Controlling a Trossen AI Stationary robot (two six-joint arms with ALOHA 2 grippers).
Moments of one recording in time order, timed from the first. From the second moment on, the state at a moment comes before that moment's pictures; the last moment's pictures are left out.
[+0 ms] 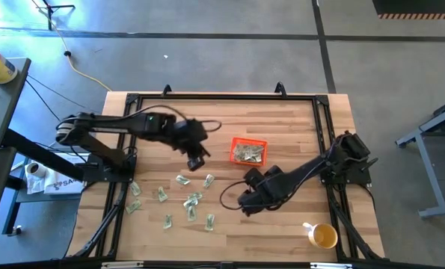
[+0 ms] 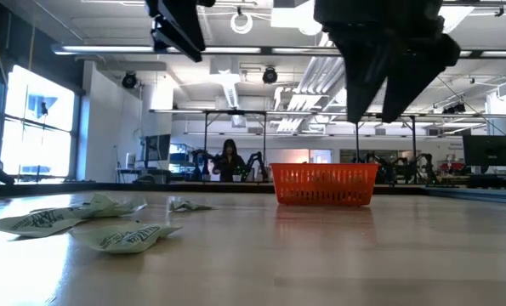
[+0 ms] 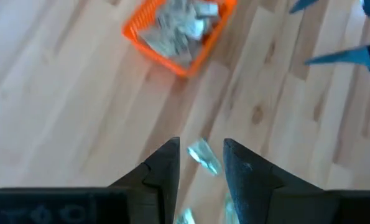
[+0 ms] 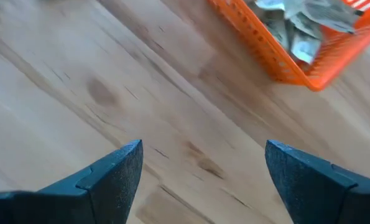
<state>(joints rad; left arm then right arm) 0.01 1.43 1.36 -0.91 -0.06 -0.40 0.44 1.86 1.46 -1.12 0.40 1.29</state>
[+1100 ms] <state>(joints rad) -0.37 1.35 1.22 -0.67 -0.14 -1.05 0.42 1.86 1.46 -0.73 0.30 0.96</state>
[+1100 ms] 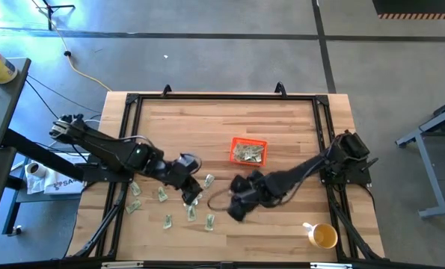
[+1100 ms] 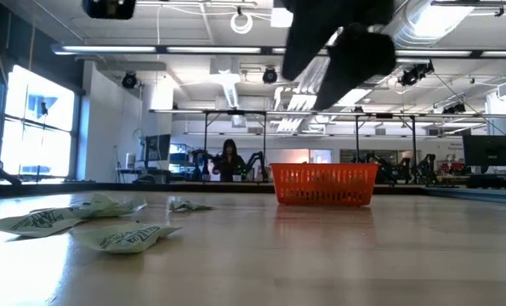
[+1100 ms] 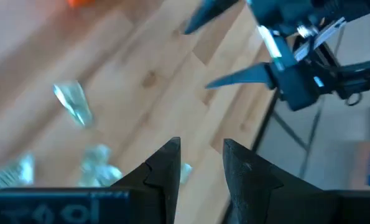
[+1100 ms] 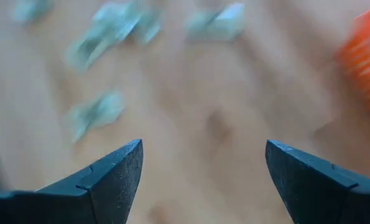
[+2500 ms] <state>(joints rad) -0.53 1.66 1.10 -1.30 0.22 -1.76 0.68 1.86 1.46 -1.11 0.36 1.08</state>
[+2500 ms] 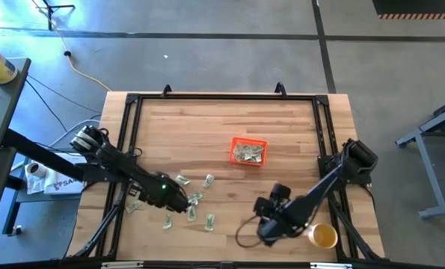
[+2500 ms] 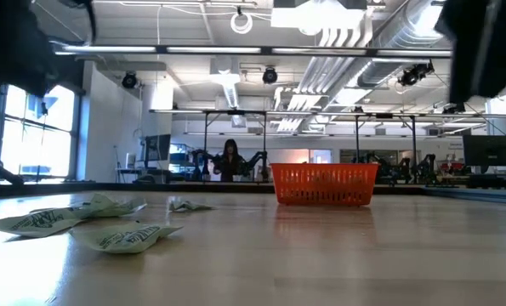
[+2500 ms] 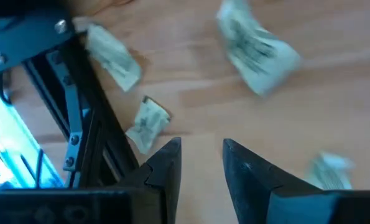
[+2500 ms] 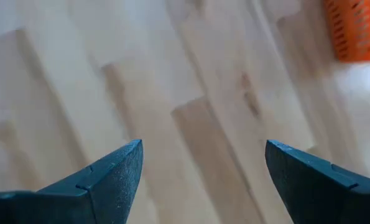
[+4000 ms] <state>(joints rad) -0.56 1.65 0.71 -1.07 0.11 -2.07 0.52 1.86 1.46 -1.03 0.28 0.85</state>
